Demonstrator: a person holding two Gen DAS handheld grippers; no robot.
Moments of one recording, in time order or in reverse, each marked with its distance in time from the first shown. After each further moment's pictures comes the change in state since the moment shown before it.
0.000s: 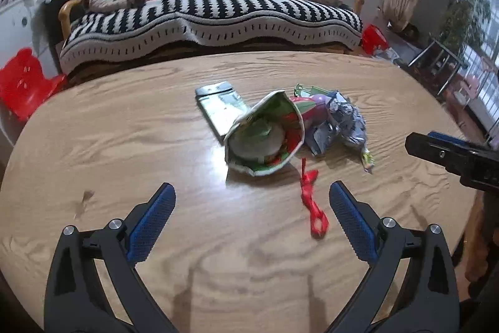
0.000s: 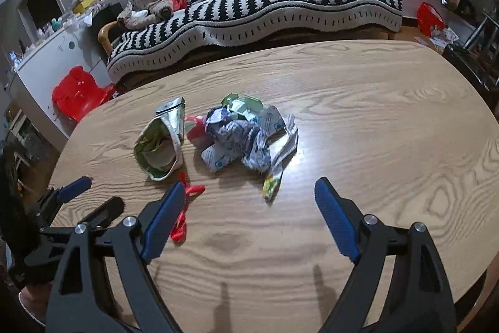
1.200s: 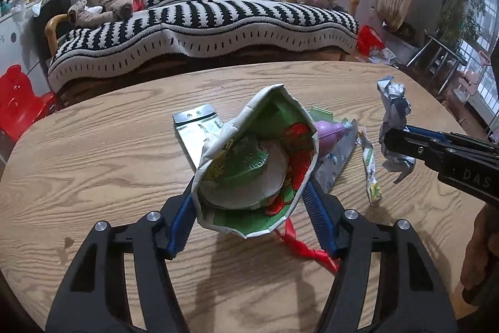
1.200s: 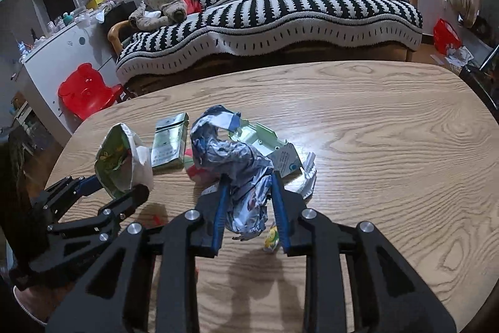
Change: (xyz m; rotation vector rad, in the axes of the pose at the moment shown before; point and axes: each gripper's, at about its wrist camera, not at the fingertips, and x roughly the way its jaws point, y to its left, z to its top) left arm 0.030 -0.011 0.030 0.022 -0.027 -0.008; right arm 0.034 0.001 0.032 -0.066 -0.039 0.051
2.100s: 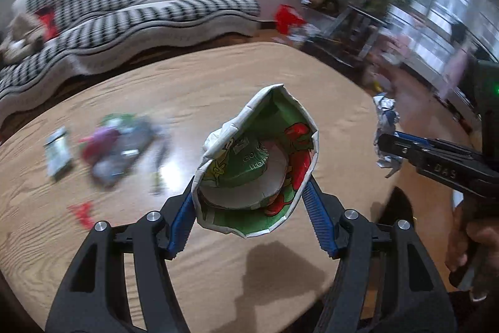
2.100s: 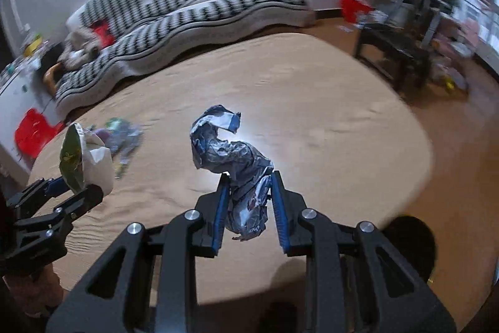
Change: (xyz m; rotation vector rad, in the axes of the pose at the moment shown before) left arm -0.049 -0.224 -0.017 0.205 0.052 -0.301; right arm -0.187 -0.197 -0.107 0.266 -0.031 -0.294
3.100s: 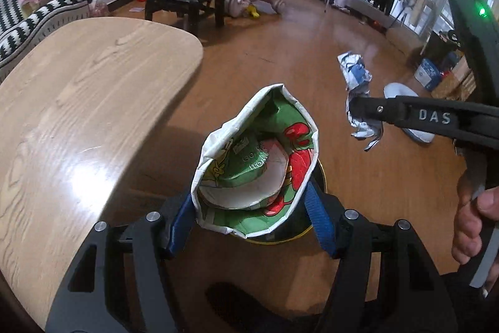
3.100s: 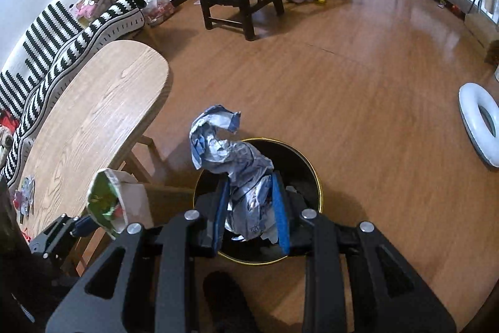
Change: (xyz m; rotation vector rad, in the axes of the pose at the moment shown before) left arm 0.113 -0.287 -0.065 0.395 0.214 -0.363; right arm -0.082 -0.272 -0.129 0.485 0.073 -0.291
